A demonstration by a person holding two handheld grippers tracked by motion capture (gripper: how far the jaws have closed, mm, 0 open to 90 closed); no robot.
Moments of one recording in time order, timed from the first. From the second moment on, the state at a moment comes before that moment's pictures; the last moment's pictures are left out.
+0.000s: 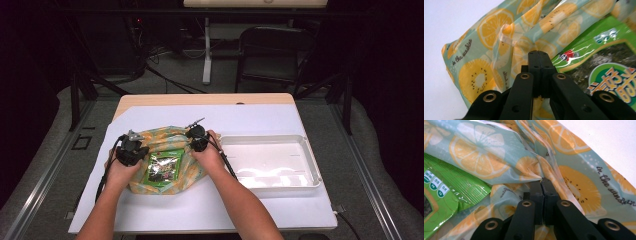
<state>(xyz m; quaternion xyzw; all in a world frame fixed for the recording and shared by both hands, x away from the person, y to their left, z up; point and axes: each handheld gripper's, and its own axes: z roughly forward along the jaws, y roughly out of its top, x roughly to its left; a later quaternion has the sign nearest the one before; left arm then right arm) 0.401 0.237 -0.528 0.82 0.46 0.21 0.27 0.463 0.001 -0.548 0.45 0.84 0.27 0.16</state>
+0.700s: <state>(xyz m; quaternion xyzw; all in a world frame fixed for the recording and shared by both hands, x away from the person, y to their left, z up) 0.416 0.243 -0.550 0.81 0.49 0.21 0.24 0.460 0.001 -0.548 0.44 0.84 0.28 0.16</state>
